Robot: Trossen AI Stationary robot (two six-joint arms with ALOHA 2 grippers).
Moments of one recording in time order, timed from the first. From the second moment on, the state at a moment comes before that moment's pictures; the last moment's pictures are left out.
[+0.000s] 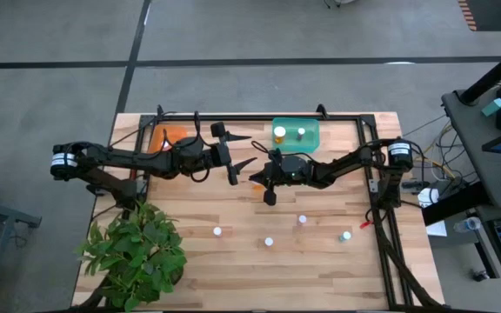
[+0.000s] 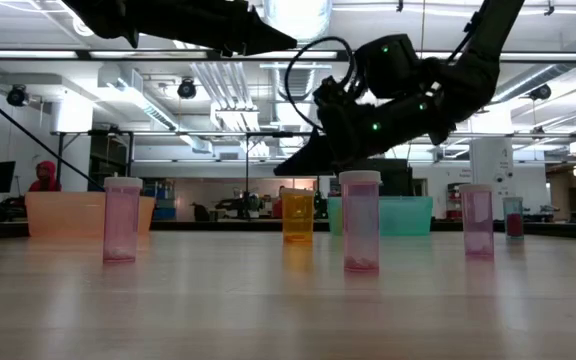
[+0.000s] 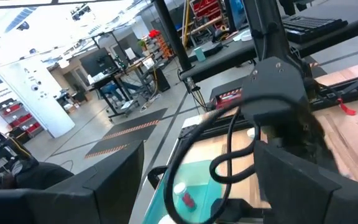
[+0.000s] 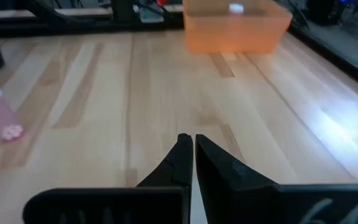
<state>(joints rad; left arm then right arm) 0.12 1.32 0.80 0.54 -0.20 0.46 -0.14 1.86 0.77 0.75 -0.04 -0.02</state>
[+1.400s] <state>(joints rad) 0.12 1.32 0.80 0.54 -0.20 0.46 -0.14 1.81 0.77 0.75 -0.03 -0.03</state>
